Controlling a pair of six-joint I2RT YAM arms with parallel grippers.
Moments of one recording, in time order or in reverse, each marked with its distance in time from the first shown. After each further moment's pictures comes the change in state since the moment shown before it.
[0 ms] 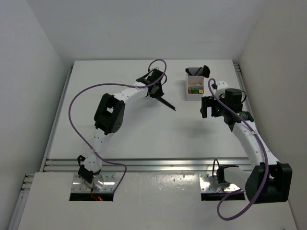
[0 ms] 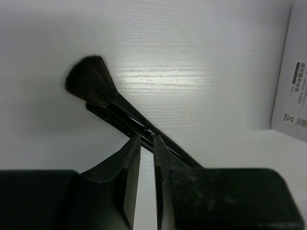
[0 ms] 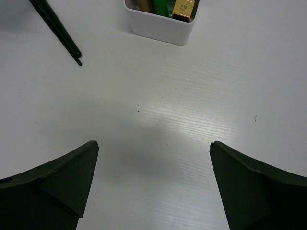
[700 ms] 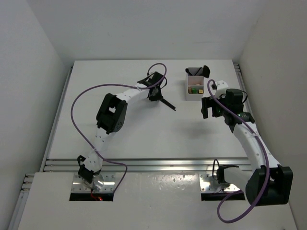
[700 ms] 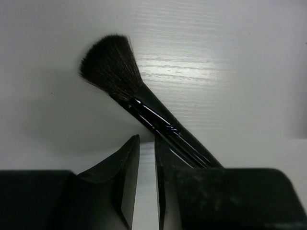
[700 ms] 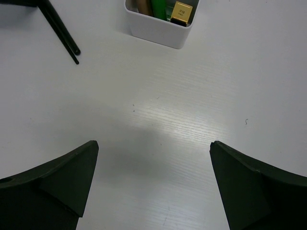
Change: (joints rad) left arm -0.002 0.047 0.008 -0.055 -0.035 -0.029; right arm 0.000 -0.022 0.000 -0.007 0.003 -0.049
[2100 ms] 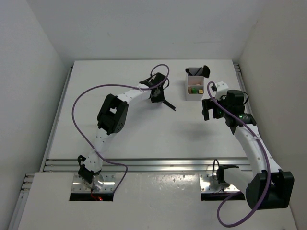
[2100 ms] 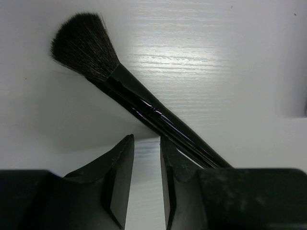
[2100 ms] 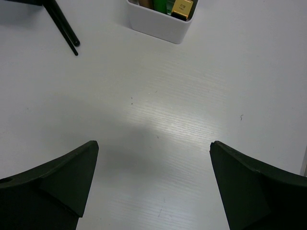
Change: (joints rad) left arm -0.023 -0.004 0.006 -0.028 0.023 0.018; right arm 0.000 -0.042 0.000 -0.049 0.003 -0.041
